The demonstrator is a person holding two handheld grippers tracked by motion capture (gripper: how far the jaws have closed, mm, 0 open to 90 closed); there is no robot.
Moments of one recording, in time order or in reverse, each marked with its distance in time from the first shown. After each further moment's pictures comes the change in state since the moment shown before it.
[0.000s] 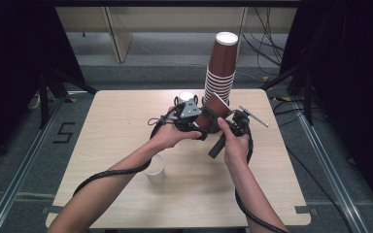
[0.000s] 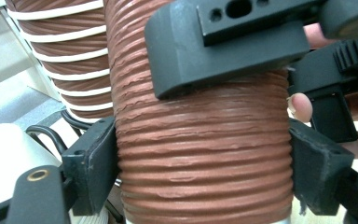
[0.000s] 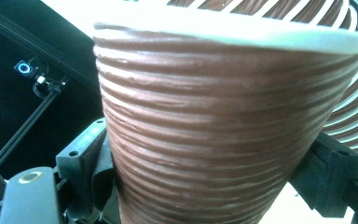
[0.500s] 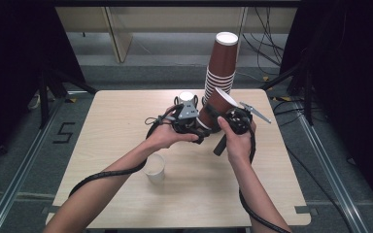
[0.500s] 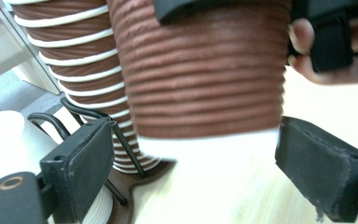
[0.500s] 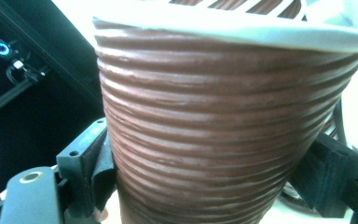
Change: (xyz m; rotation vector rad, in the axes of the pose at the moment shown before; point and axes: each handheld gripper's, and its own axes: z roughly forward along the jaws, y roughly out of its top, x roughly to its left) left arm 0.002 -0.005 -0.011 0.036 -0.011 0.044; right arm 0.008 0.011 -0.007 -0.086 -0.067 -0.275
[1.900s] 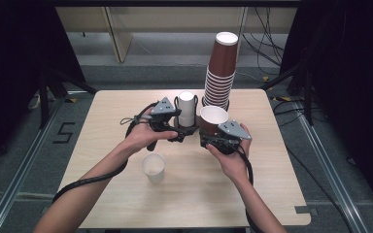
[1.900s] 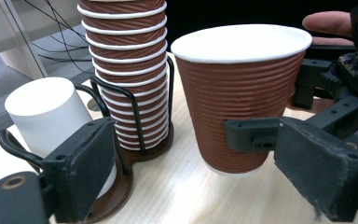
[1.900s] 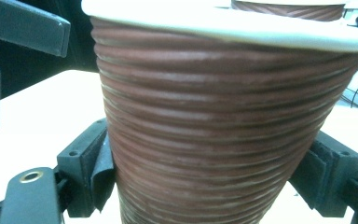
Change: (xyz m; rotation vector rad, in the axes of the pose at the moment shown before) left arm 0.020 -0.010 -0.053 -0.049 -0.048 -0.157; right arm -0.003 -0.057 -0.006 0.041 -0.072 -0.564
